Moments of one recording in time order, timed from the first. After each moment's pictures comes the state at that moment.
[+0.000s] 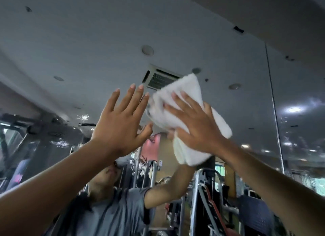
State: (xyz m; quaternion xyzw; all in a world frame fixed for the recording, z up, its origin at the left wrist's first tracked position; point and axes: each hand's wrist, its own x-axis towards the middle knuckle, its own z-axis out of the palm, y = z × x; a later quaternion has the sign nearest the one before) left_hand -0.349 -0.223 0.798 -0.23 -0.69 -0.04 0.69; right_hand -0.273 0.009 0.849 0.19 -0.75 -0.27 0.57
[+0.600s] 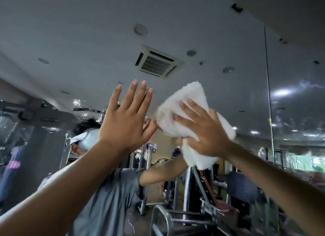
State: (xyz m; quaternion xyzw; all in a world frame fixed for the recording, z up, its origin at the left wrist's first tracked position) left_hand -0.348 -0.229 0.754 -0.24 -0.67 -0.05 0.70; right_hand -0.267 0.023 0.782 0.19 -0.73 -0.33 0.56
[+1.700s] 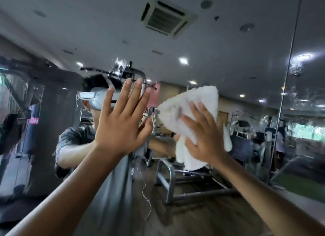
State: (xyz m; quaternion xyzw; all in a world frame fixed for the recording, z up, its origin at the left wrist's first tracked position) left_hand -0.345 -0.258 0.634 -0.24 -0.68 -0.07 0.68; right_hand -0.273 -0.001 0.639 0.14 -0.75 -0.23 0.61
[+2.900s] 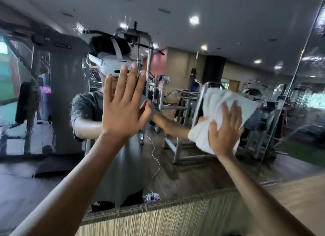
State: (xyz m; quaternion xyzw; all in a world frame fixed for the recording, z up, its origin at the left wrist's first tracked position) left_hand -0.341 -0.268 0.560 -0.24 -0.71 -0.11 0.65; right_hand -0.258 0.024 0.514 -0.13 -0.76 0.03 0.64
